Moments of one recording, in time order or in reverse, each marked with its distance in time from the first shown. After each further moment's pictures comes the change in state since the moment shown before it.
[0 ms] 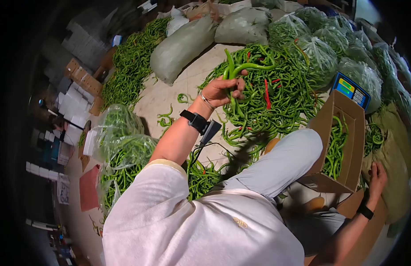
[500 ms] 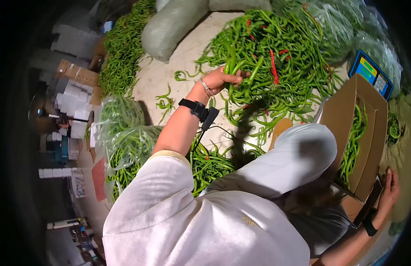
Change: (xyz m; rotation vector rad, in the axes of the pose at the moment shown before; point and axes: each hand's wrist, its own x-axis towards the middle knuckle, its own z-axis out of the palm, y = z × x) left_hand 0.016 -0.041 -0.106 0.392 0.450 -0.251; right_hand 0.014 -0.003 0.020 0.120 -0.013 0.031
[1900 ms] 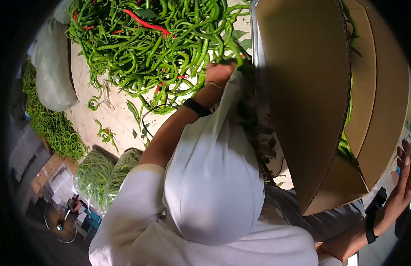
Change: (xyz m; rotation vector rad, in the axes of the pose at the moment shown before) left_hand 0.195 -0.318 0.161 1.700 -0.533 -0.211; right_hand 0.006 -0.027 0.037 -0.529 0.002 0.349
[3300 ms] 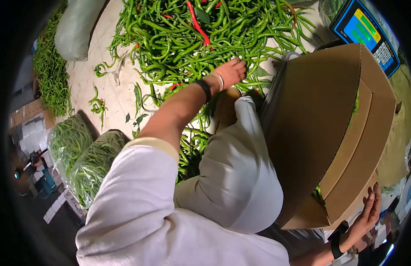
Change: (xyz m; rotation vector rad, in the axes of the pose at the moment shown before) left_hand 0.013 -0.082 -0.051 0.520 0.569 0.424; right_hand 0.023 -0.002 -0.001 0.183 -0.041 -0.021
